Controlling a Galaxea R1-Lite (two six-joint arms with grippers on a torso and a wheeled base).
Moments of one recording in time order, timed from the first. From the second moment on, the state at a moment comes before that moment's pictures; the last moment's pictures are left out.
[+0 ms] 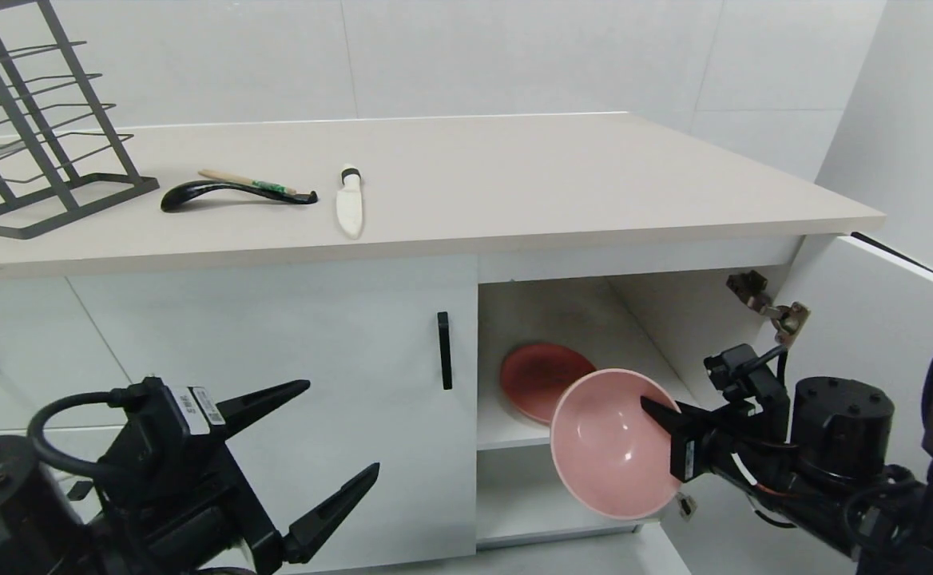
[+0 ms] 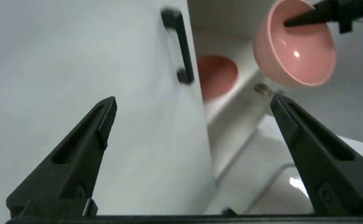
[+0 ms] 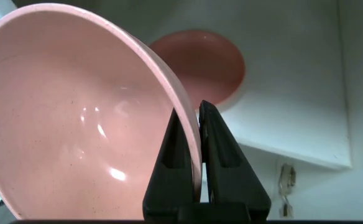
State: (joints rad) left arm -0.60 1.50 0.00 -1.39 -0.14 0.20; right arm 0.39 2.07 -0.17 -1.57 0.07 0.04
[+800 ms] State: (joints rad) left arm -0.63 1.28 0.00 -1.23 -0.15 0.18; right arm 0.40 2.30 -0.46 -1.57 0.08 0.04
